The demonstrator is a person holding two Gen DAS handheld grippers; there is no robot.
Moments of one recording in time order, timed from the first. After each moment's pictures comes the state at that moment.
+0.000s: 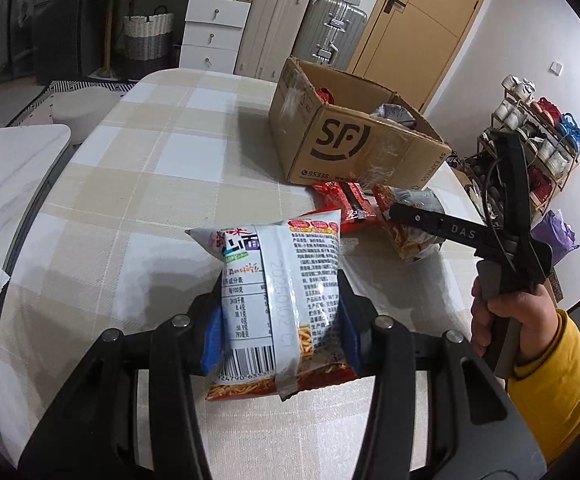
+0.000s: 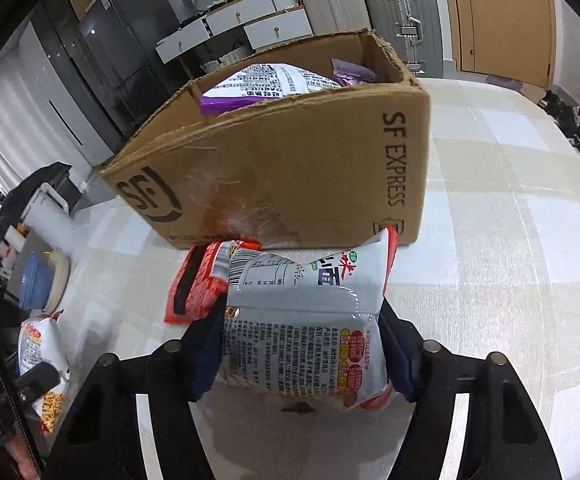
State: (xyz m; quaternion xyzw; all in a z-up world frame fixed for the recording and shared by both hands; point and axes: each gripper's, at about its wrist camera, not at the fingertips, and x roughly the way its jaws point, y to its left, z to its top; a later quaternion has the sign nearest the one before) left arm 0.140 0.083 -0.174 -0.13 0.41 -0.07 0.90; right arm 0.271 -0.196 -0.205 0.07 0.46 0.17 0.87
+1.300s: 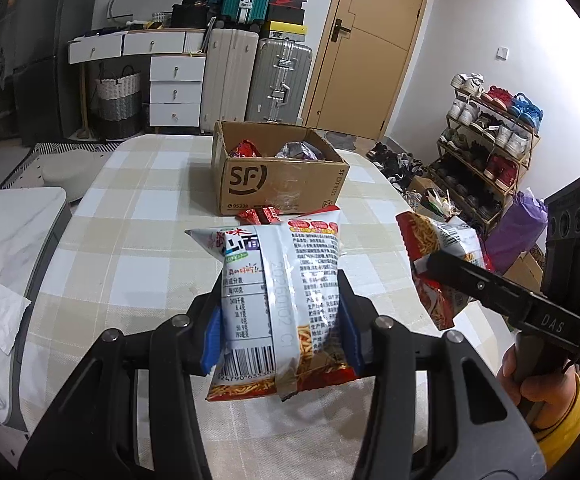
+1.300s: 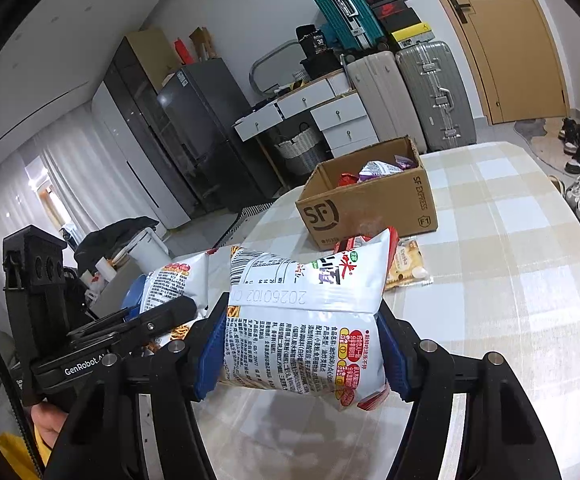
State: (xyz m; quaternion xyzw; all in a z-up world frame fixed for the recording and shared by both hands) left arm 0.010 0.017 -0.077 -0.07 0.34 -0.11 0.93; right arm 0.035 -0.234 -0.096 0.16 0.32 0.26 0.90
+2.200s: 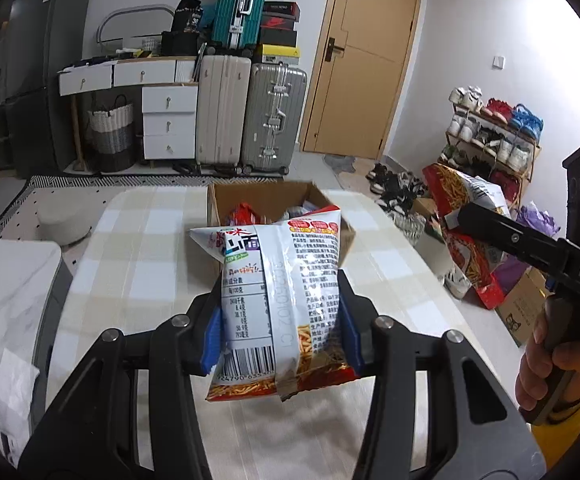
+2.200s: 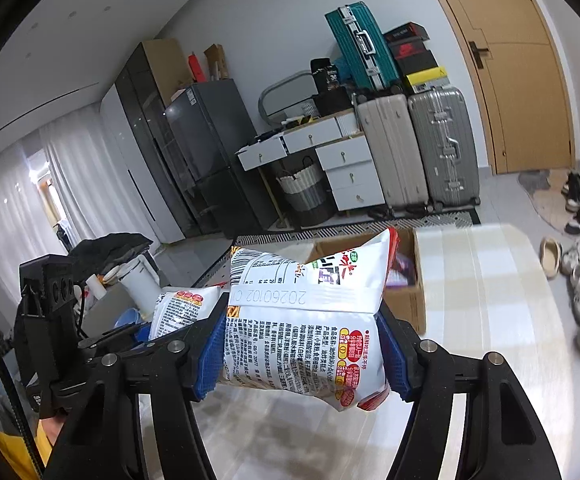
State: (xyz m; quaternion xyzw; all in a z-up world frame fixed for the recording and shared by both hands) left arm 0.085 0.017 -0.006 -0.05 0.30 -0.12 0.95; right arm 0.112 -0.238 -0.006 0.12 0.26 0.26 0.92
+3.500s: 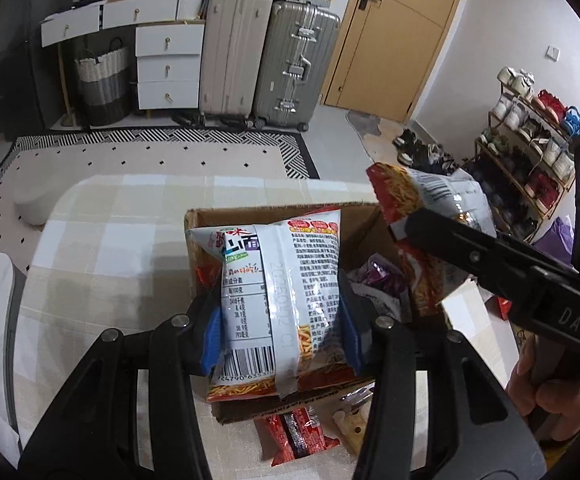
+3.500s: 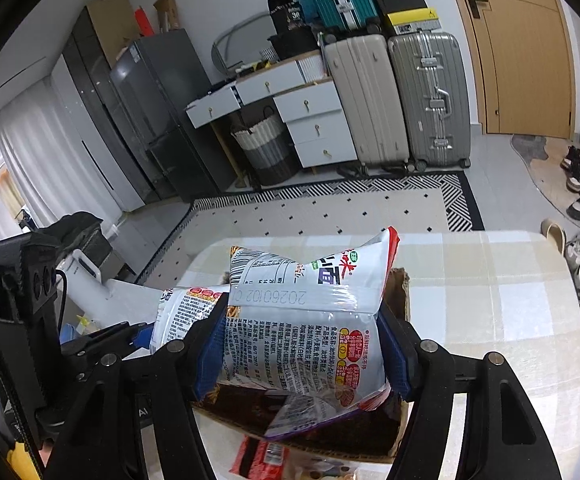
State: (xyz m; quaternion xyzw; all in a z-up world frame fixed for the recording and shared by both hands) left arm 0.442 -0.003 -0.091 -0.07 0.41 -0.10 0.90; right arm 0.401 -0.195 -0.070 0.09 0.37 0.21 0.90
